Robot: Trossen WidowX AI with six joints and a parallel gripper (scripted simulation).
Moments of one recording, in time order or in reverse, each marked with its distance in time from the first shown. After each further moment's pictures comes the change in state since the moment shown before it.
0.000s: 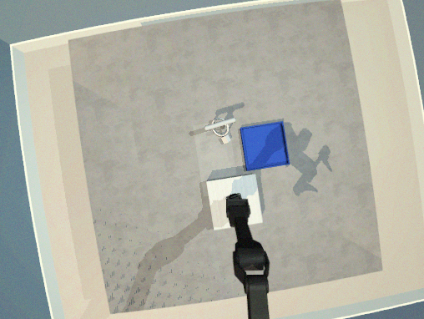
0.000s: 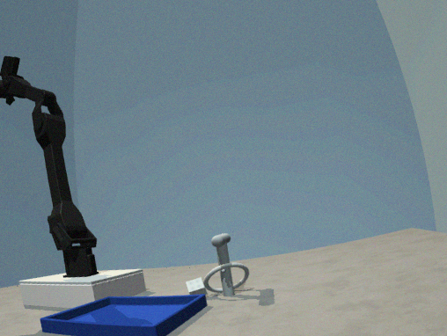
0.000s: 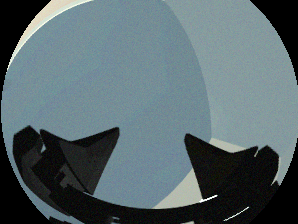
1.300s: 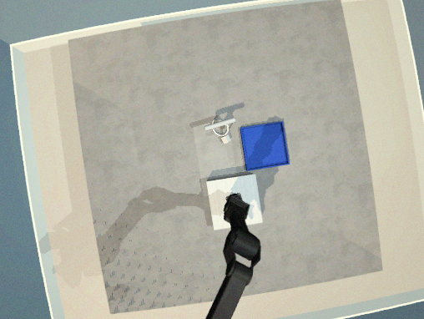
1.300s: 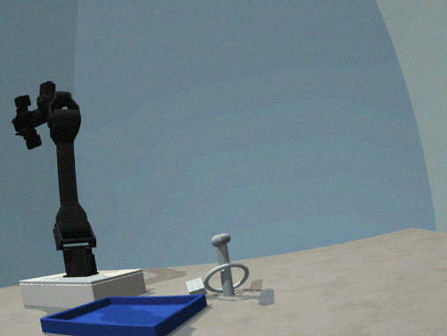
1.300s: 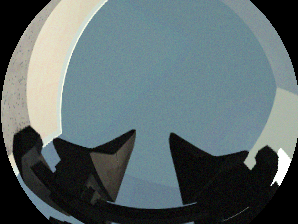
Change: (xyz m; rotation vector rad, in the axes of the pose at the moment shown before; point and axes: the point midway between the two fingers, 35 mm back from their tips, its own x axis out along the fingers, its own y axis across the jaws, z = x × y) arm -0.164 0.181 -0.048 0.496 0.326 0.557
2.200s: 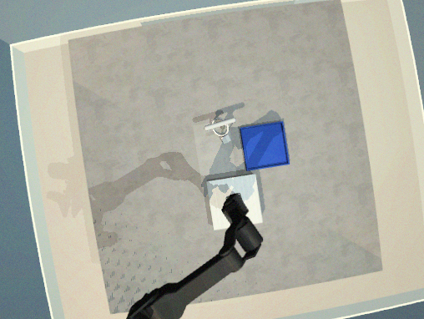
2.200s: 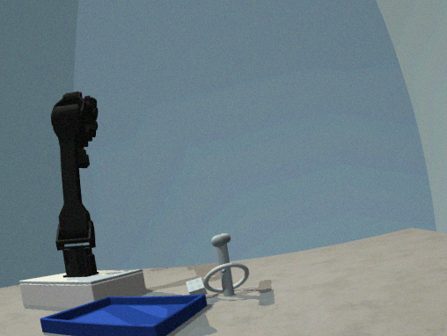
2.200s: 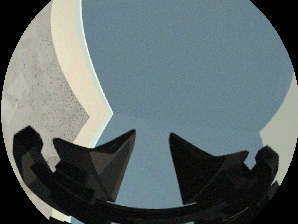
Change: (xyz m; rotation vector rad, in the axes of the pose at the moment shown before) arm -0.128 0.145 -0.115 0.449 0.463 0.284
